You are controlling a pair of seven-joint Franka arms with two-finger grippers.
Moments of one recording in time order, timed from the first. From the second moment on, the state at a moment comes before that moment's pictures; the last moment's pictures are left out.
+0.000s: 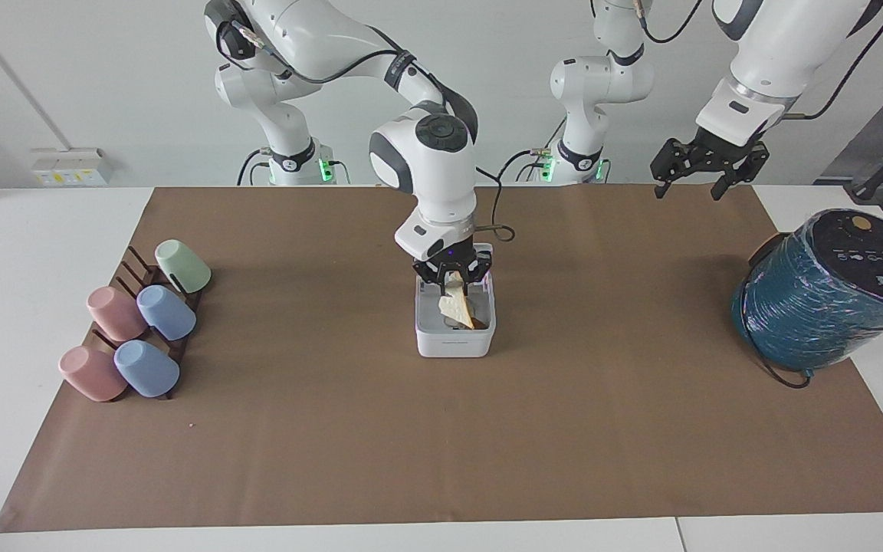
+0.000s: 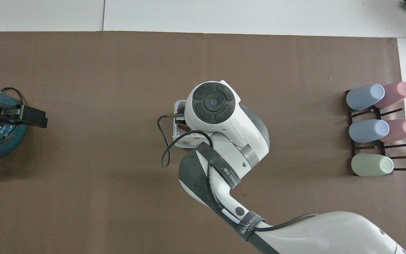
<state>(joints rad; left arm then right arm) -0.07 -0.04 -0.05 -1.59 -0.02 1.51 -0.01 0.32 0.44 0.35 -1.53 -0.14 2.05 0.76</state>
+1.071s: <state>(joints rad) -0.07 -0.04 -0.06 -1.59 -0.02 1.51 -0.01 0.00 0.28 0.33 -1.50 -0.19 2.01 0.55</state>
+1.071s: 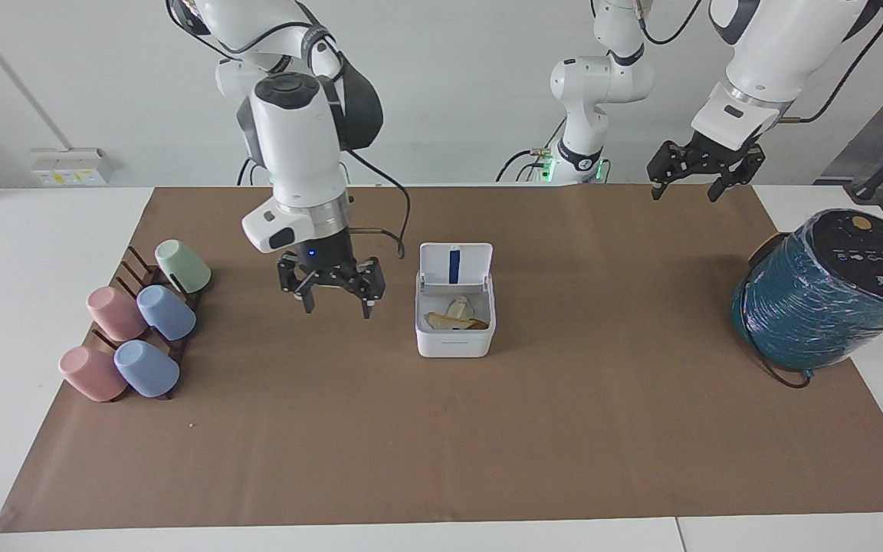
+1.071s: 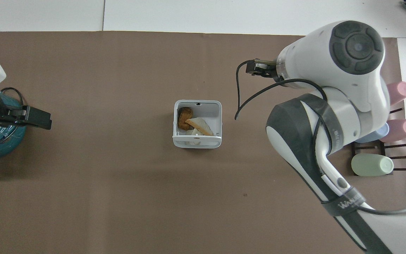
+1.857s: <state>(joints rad) -0.07 -0.04 -0.05 -1.59 -0.02 1.52 -0.01 -0.04 0.06 0.07 -1.50 -0.11 1.67 0.21</state>
